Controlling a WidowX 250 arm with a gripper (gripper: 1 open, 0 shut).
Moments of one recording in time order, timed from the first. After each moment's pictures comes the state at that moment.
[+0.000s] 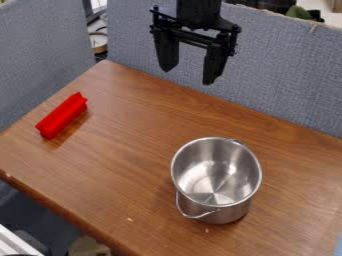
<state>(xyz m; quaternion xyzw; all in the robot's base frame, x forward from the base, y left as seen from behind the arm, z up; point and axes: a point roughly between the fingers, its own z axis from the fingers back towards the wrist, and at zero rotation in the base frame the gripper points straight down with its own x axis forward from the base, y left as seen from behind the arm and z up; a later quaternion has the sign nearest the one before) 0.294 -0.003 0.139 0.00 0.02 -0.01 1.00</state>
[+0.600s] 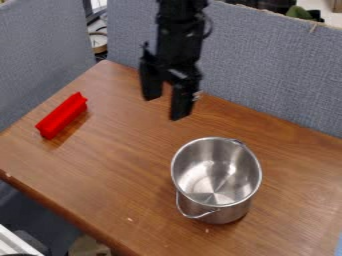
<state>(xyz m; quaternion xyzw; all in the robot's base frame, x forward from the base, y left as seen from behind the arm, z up) 0.278 0.033 0.087 0.01 0.07 -0.18 0.98</state>
